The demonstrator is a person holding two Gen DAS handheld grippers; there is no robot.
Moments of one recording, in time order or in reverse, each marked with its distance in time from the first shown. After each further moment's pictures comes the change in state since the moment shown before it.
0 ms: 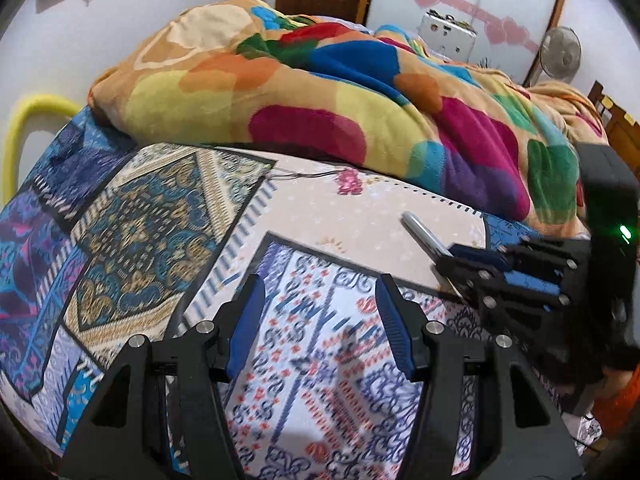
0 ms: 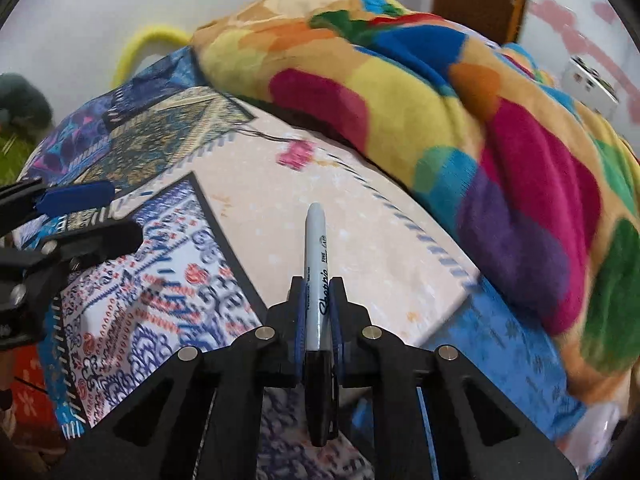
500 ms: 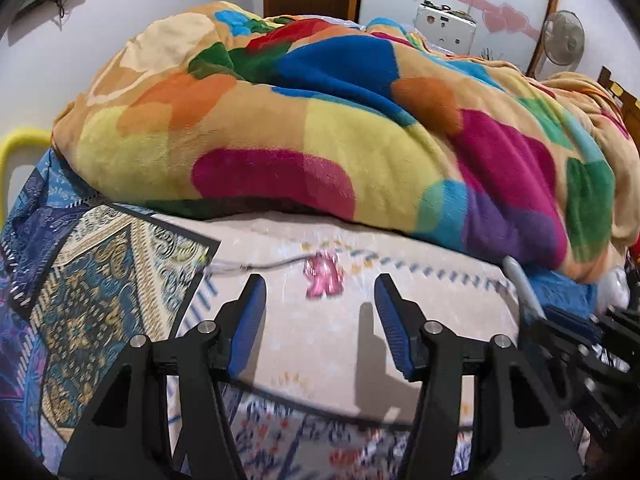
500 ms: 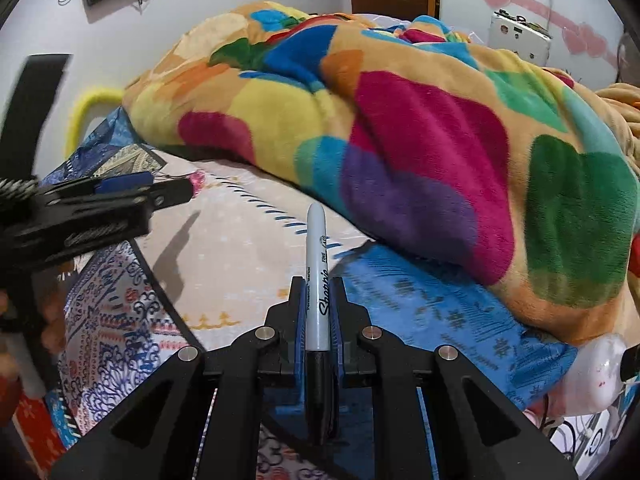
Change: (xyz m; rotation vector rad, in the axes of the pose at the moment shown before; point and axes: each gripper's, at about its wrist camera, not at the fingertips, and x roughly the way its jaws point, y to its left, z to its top) left arm 0.081 -0.024 0.064 0.048 -0.014 0.036; right arm -0.021 -0.059 -0.012 0.208 -0.063 -0.084
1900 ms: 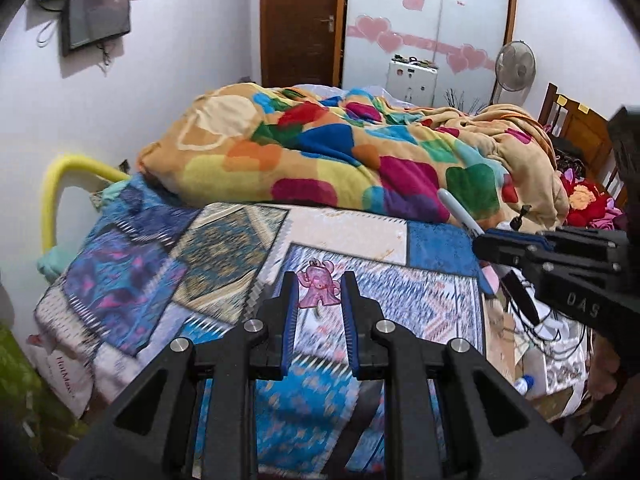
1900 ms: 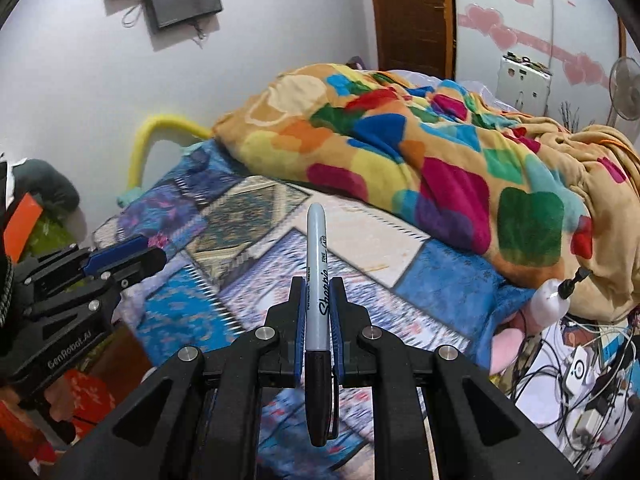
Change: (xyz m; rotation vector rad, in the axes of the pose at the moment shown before) left arm -0.311 0.024 -0.121 0.051 -0.176 -0.010; right arm -0.199 0.136 -0.028 -0.027 -0.103 0.102
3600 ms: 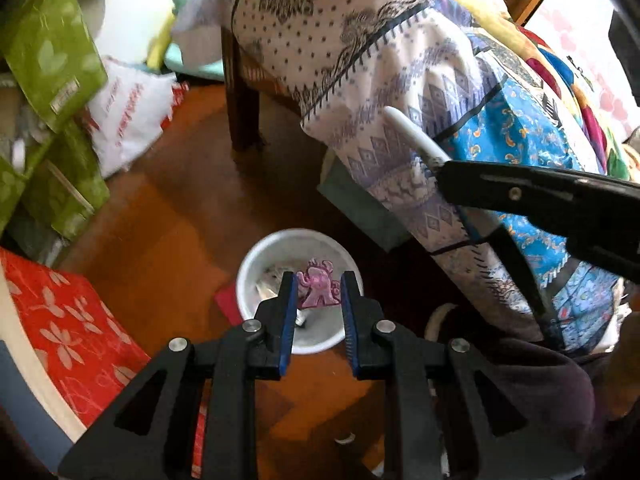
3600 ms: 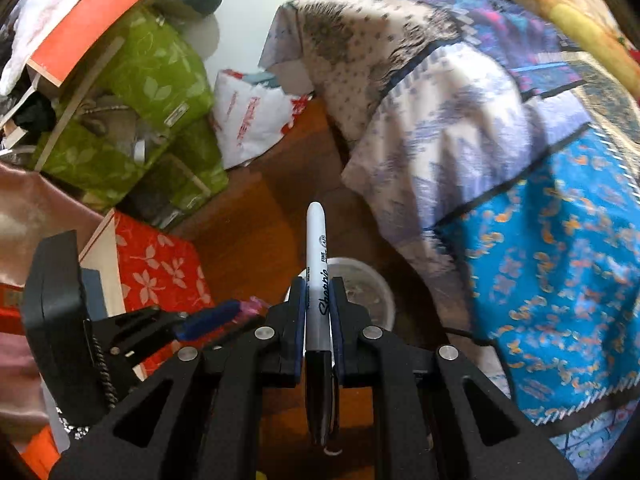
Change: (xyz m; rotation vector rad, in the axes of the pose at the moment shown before) left arm -0.018 0.289 -0.340 -0.571 0.391 0.150; right arm 0.192 0.357 -0.150 -0.316 0.495 0.348
